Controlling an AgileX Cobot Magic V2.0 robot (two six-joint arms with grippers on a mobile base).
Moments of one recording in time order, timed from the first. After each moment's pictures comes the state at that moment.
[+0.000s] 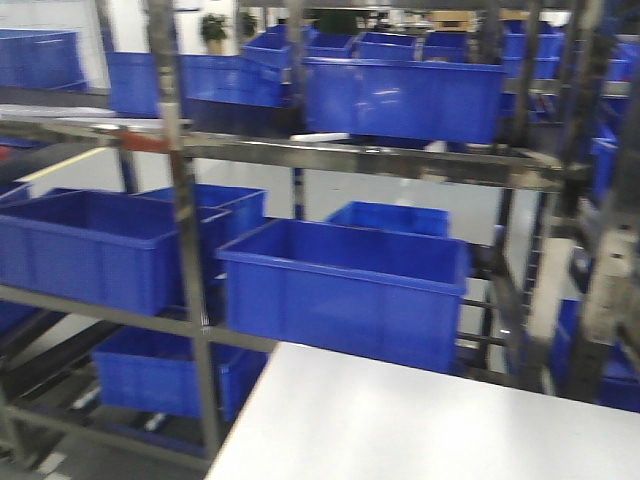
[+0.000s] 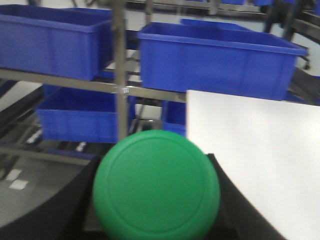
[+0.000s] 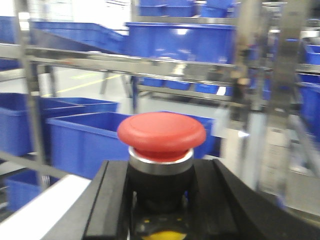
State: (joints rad) left arm -0.22 0.57 -0.46 0.08 0.29 -0.20; right arm 0.11 0.48 -0.43 -0.77 0.01 0.77
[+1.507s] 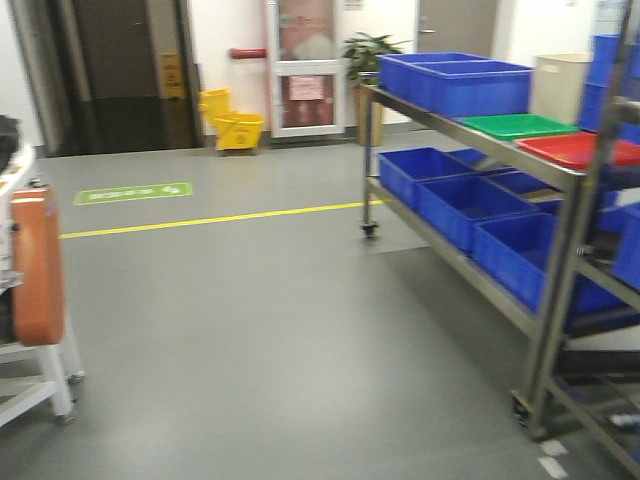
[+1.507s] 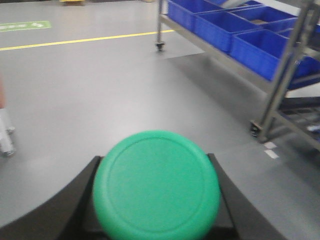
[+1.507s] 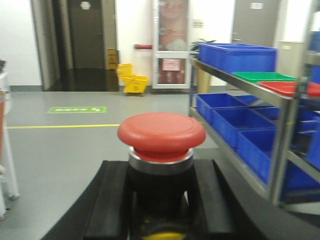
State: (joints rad) left arm -0.22 0.57 -0.46 0.08 0.29 -0.20; right arm 0.11 0.48 -0.43 -0.77 0.01 0.77
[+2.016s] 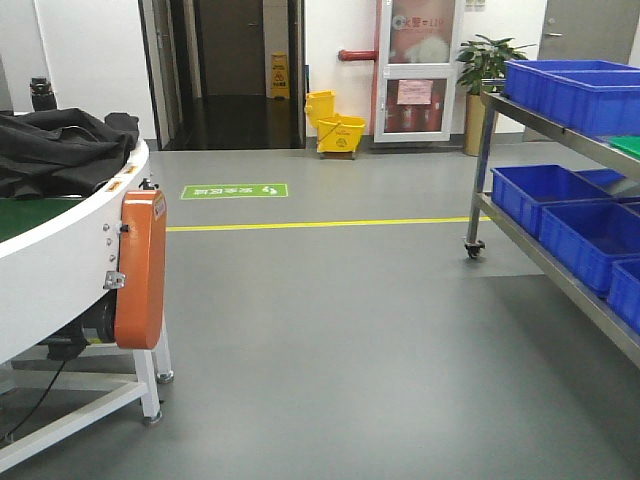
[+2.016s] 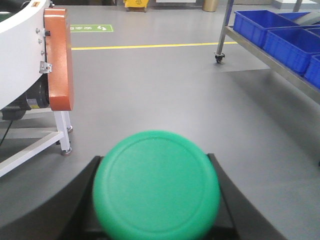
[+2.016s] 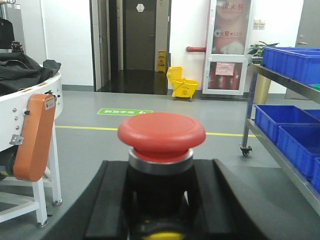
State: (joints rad) left arm -0.22 0.57 -0.46 0.08 0.29 -0.20; right arm 0.11 0.48 -0.43 -0.77 0.01 0.77
